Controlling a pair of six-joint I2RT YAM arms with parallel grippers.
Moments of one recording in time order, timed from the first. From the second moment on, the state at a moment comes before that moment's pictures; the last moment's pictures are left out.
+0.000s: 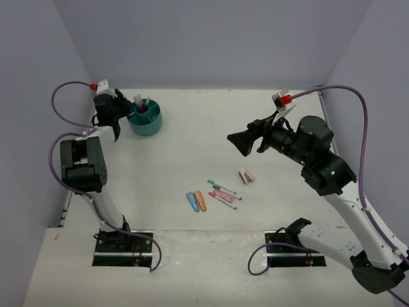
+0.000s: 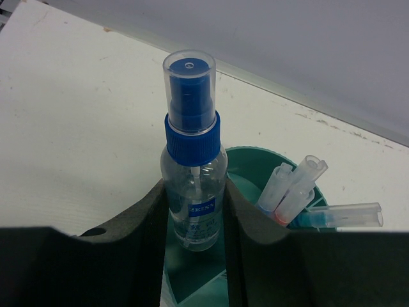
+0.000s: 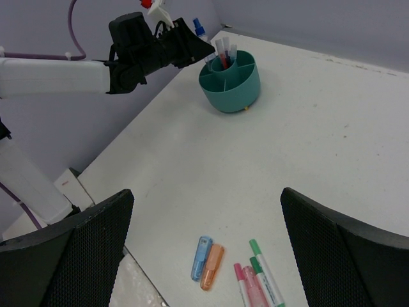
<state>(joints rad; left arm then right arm) 0.15 1.87 1.13 0.44 0.11 -0.36 0.59 0.93 1.21 -0.42 -0.23 0.34</state>
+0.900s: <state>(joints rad) 0.15 1.55 1.06 0.26 -0.04 -0.48 0.59 1.08 1.22 -0.43 -0.25 0.30</state>
